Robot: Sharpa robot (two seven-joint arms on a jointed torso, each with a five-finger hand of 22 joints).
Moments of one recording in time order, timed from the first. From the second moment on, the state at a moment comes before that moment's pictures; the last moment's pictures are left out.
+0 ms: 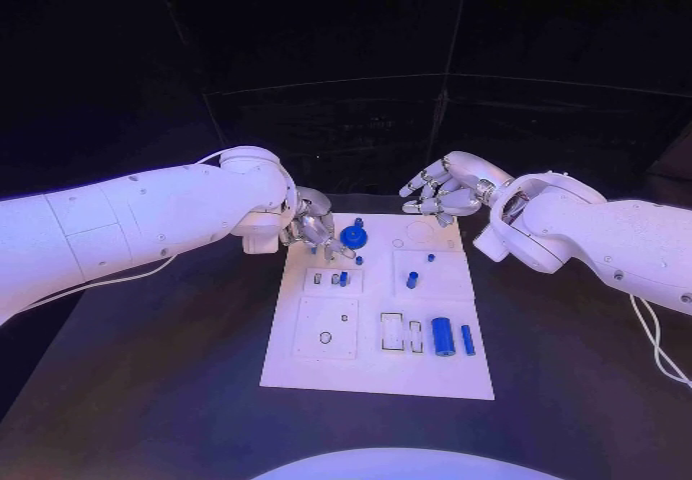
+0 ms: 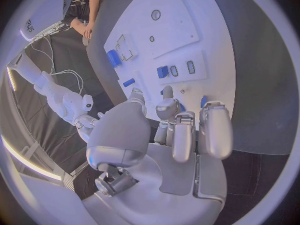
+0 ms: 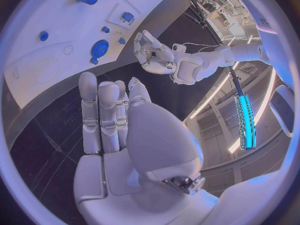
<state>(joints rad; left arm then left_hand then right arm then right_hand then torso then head) 1.43 -0.59 -0.14 1.30 -1.00 0.34 -0.46 1.07 0.01 -0.17 0.29 0.05 0.92 0.06 0.54 0.48 1.29 -0.01 1.15 0.99 1.47 -0.07 1.57 1.31 0.08 1.47 0.04 1.37 1.29 1.31 -0.77 -0.04 1.46 -0.95 -0.27 0.02 1.59 0.07 -0.24 0.22 0.39 0.89 0.16 0.14 0.07 1.11 0.06 0.70 0.70 1.46 -0.01 0.71 0.97 0.16 1.13 0.09 0.93 0.71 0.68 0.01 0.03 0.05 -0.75</state>
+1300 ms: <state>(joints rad) 1.39 -0.42 -0.16 1.09 -1.05 0.44 -0.49 1.05 0.03 -0.22 0.29 0.05 0.92 0.06 0.55 0.49 1.29 -0.02 1.17 1.00 1.46 -0.07 1.57 1.31 0.08 1.47 0.04 1.38 1.31 1.31 -0.76 -0.04 1.46 -0.95 -0.27 0.02 1.60 0.06 -0.23 0.23 0.43 0.89 0.16 0.14 0.07 1.11 0.06 0.70 0.70 1.46 -0.01 0.71 0.97 0.16 1.13 0.09 0.93 0.72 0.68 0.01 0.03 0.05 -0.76</state>
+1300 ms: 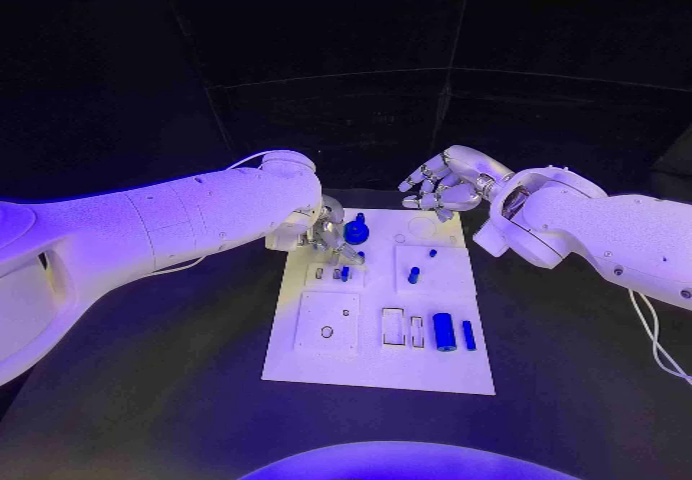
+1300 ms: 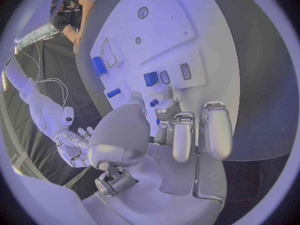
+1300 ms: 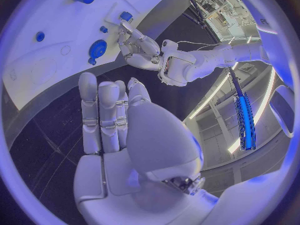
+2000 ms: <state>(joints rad) 1.38 -0.42 -0.16 1.10 -1.05 0.47 -0.48 1.09 0.04 -0.22 0.29 0.05 0.92 0.06 0.56 0.50 1.29 -0.02 1.17 1.00 1.46 -0.07 1.57 1.31 0.08 1.47 0.04 1.38 1.31 1.31 -0.76 -0.04 1.45 -0.95 -0.27 0.02 1.60 0.06 -0.22 0.23 0.47 0.89 0.16 0.14 0.07 1.11 0.06 0.70 0.70 1.46 -0.01 0.71 0.97 0.16 1.13 0.09 0.93 0.72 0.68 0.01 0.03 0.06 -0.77</state>
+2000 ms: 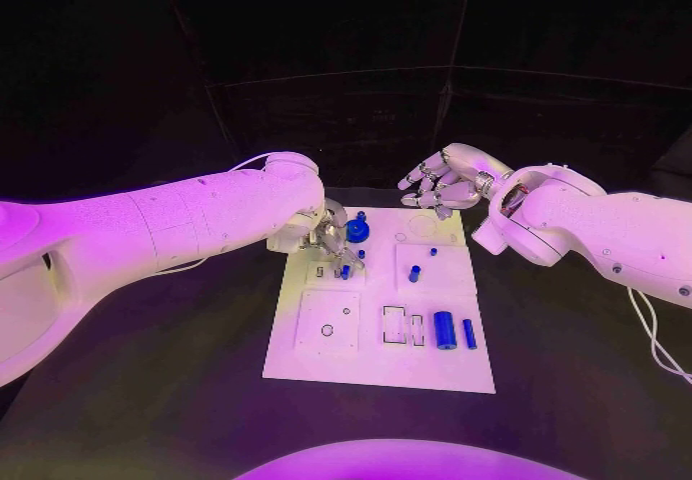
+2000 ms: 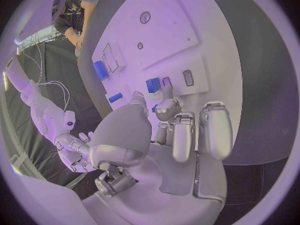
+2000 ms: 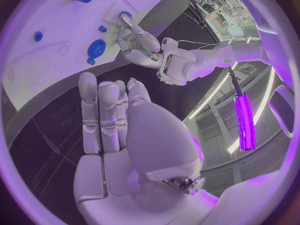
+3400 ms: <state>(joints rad) 1.37 -0.43 -0.16 1.12 -1.05 0.48 -0.48 1.21 0.09 -0.17 0.23 0.05 0.92 0.06 0.57 0.52 1.29 -0.02 1.17 1.01 1.46 -0.07 1.57 1.31 0.08 1.47 0.04 1.38 1.31 1.31 -0.75 -0.04 1.44 -0.95 -0.26 0.02 1.60 0.06 -0.22 0.24 0.47 0.89 0.16 0.14 0.07 1.11 0.06 0.70 0.70 1.46 -0.01 0.71 0.97 0.16 1.13 0.09 0.93 0.72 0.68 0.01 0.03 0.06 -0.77</state>
